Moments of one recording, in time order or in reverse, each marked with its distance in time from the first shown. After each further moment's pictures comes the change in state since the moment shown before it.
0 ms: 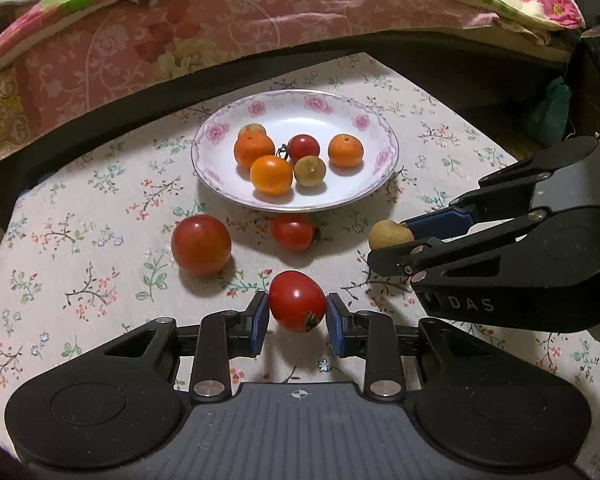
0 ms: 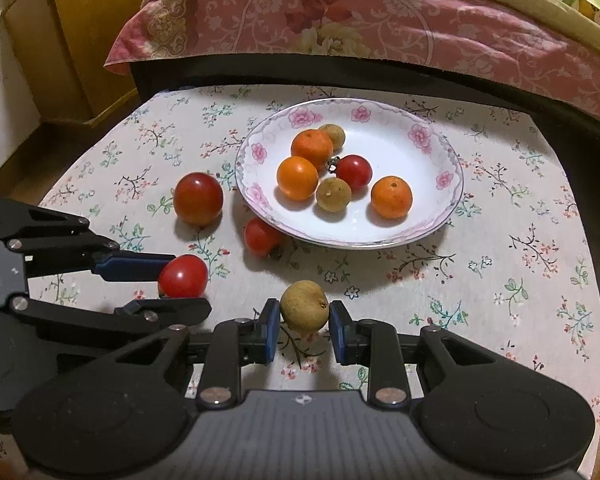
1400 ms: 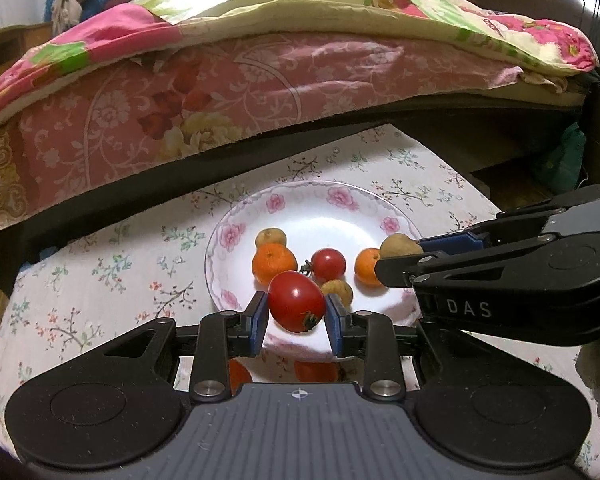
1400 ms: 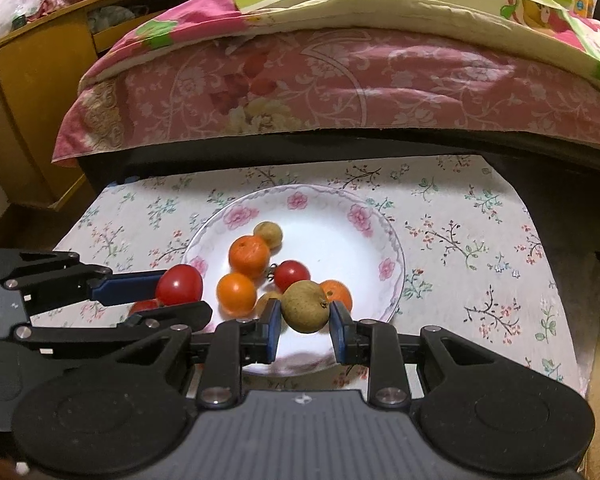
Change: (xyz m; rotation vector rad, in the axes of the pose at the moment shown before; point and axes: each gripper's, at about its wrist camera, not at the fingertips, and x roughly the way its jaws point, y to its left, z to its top) left arm 0.017 0.013 0.071 -0.027 -0.107 0.023; right arm -0.001 -0.041 0.059 0.162 -0.107 -0.058
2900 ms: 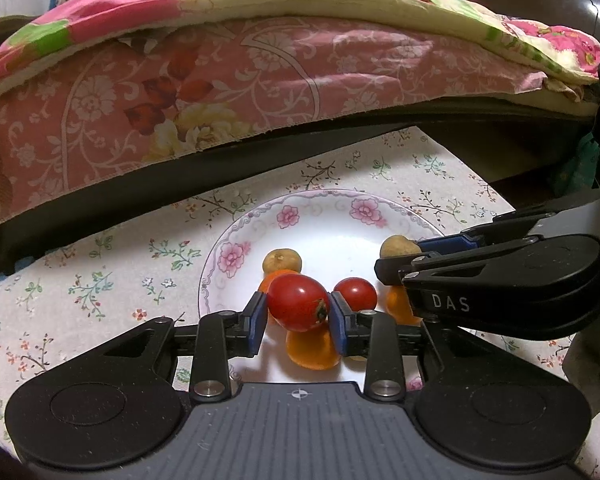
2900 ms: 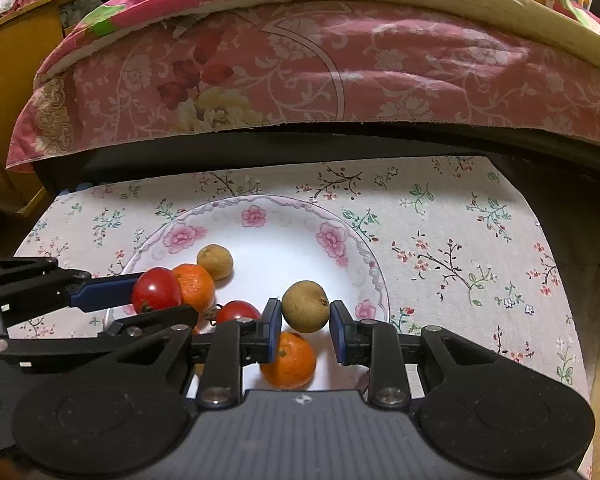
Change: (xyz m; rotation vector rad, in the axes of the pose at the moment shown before) left arm 0.047 0.015 0.014 -0.025 -0.006 -0.001; right arm 0.058 -0.019 0.020 0.001 0.013 -0.041
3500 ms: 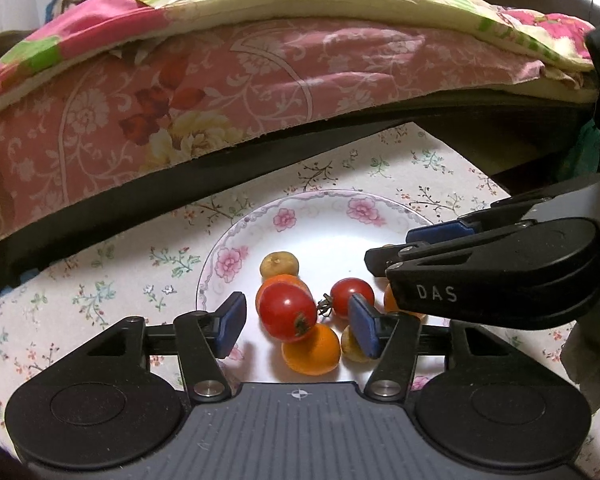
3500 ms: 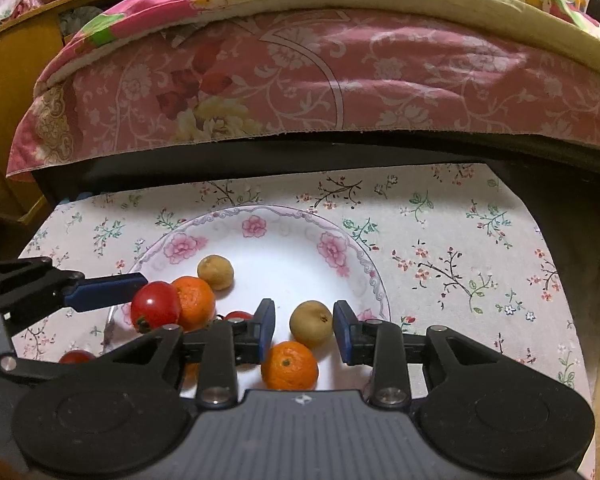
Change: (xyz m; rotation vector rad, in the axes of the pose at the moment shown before) left arm 0.000 -0.009 0.002 0.038 0.000 0.028; right arm -0.002 0.000 0.001 0.010 -0.033 0.001
